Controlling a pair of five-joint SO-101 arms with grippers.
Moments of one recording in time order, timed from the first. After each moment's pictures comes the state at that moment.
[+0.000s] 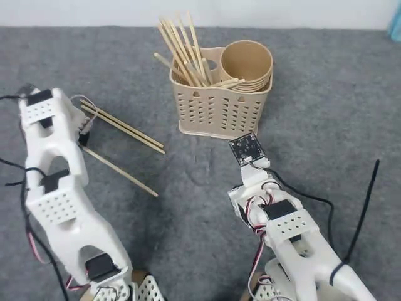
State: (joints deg) left arm -30.0 32.4 -14.0 79.7 38.8; right arm -24.2 -42.1 78.2 30.8 2.6
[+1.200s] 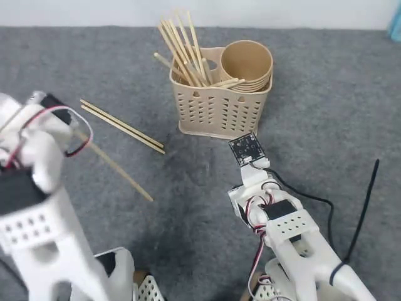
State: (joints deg) left arm -22.2 -43.5 11.3 73.8 31.9; right arm -24.2 -42.1 78.2 30.8 2.6
